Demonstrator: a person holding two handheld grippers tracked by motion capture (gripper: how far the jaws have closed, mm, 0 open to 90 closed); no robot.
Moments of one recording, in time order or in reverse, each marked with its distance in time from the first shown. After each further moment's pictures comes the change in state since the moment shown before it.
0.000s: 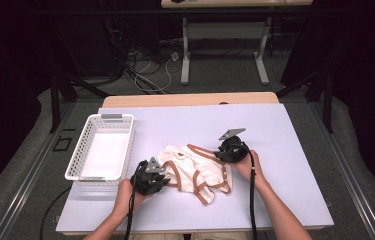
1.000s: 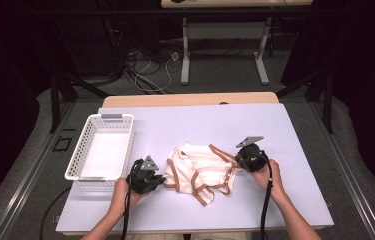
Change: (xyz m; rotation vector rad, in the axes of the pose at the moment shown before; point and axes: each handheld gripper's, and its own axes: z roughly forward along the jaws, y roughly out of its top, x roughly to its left) left arm 0.009 -0.002 -0.009 0.011 -0.012 -0.028; right arm -0.002 -0.034 -0.055 0.067 -0.156 0.038
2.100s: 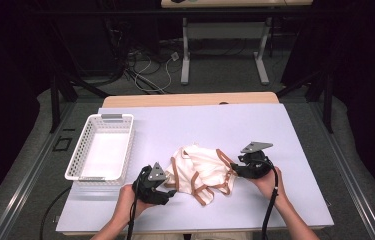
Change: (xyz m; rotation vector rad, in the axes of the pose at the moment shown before) left arm -0.043 0.010 -0.010 -0.021 -0.018 0.091; right arm 0.008 -0.012 -0.017 -0.114 0.097 0.031
